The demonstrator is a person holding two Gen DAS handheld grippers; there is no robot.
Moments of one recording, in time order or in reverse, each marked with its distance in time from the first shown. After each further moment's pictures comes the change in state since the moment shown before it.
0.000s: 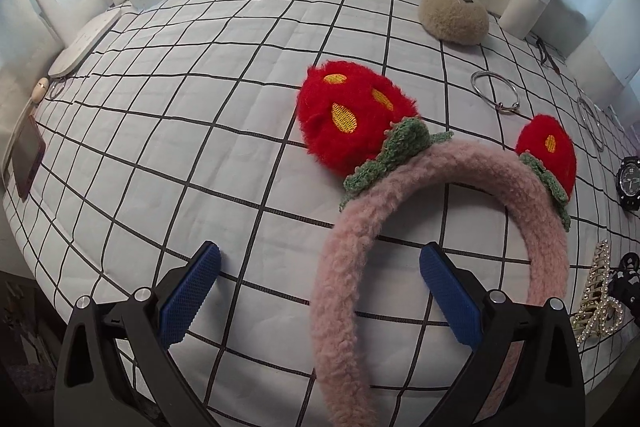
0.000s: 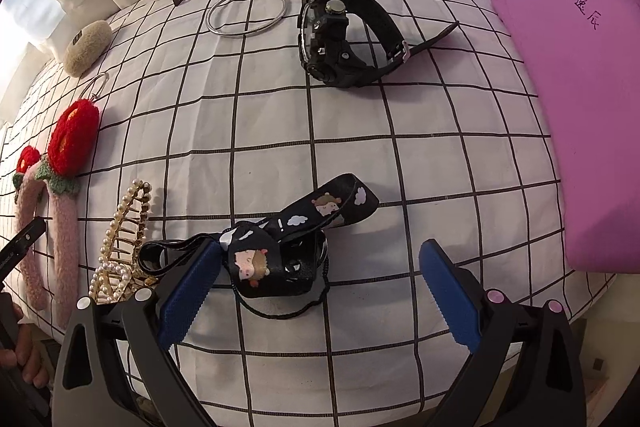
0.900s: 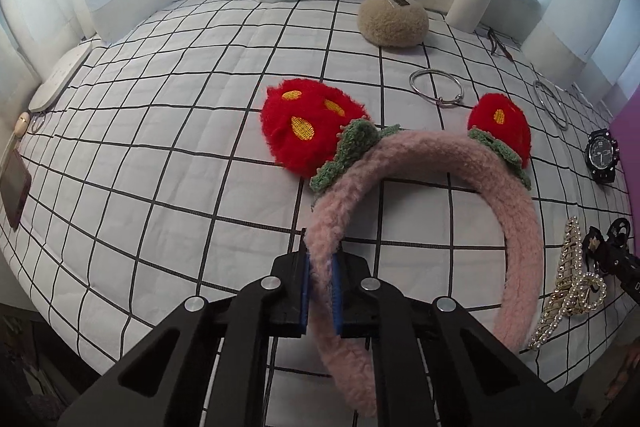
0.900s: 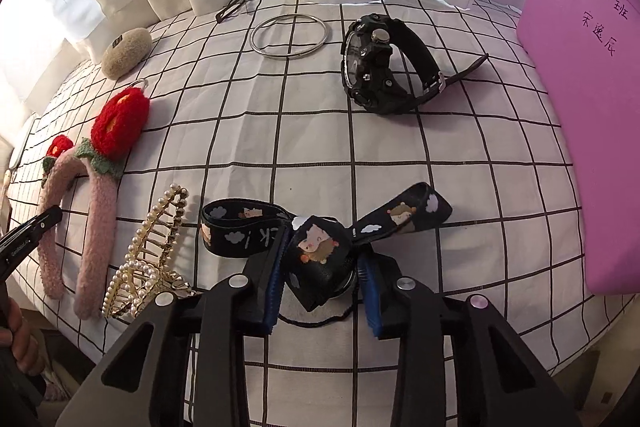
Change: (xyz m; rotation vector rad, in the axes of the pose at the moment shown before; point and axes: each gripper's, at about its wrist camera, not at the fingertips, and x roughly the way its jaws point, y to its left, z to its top) left arm -0.016 -0.023 -0.005 0.093 -0.047 -0.078; right arm -0.010 0.009 -0.007 -0.054 -0.131 0.109
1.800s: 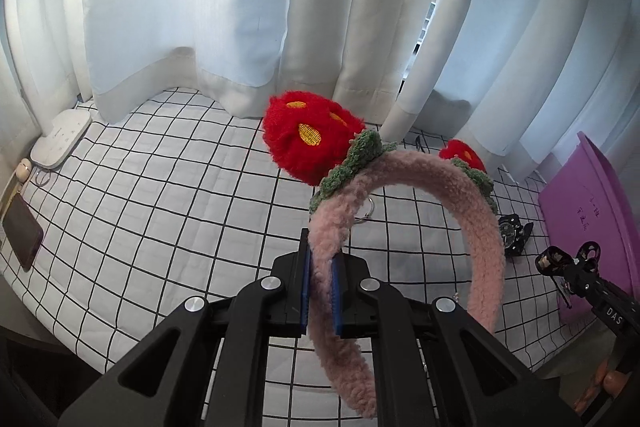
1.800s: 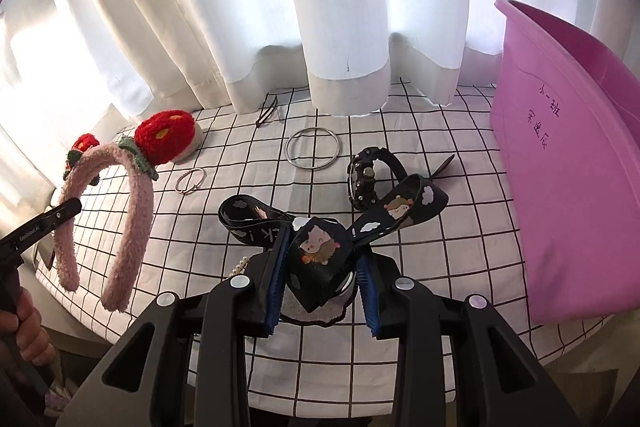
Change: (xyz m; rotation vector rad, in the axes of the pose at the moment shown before) left arm -0.112 -0.020 0.040 -0.026 -0.239 -0.156; right arm -0.123 -0.002 0.027 -0.009 -0.254 0.064
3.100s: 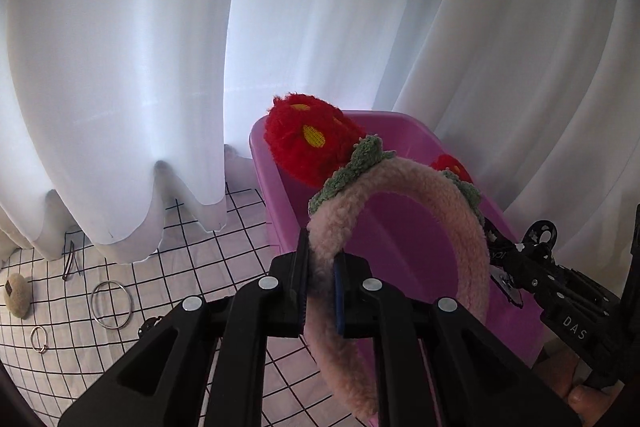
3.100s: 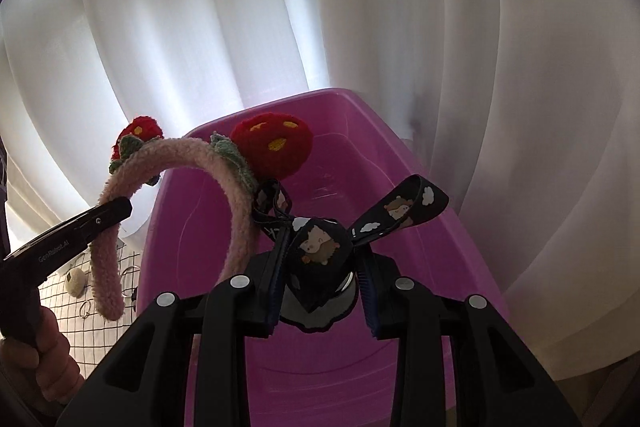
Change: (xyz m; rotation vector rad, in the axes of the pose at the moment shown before) left arm 0.008 -0.422 0.032 0.416 0.025 -0.456; right arm -0.129 -0.296 0.041 0.310 -0.179 -0.263
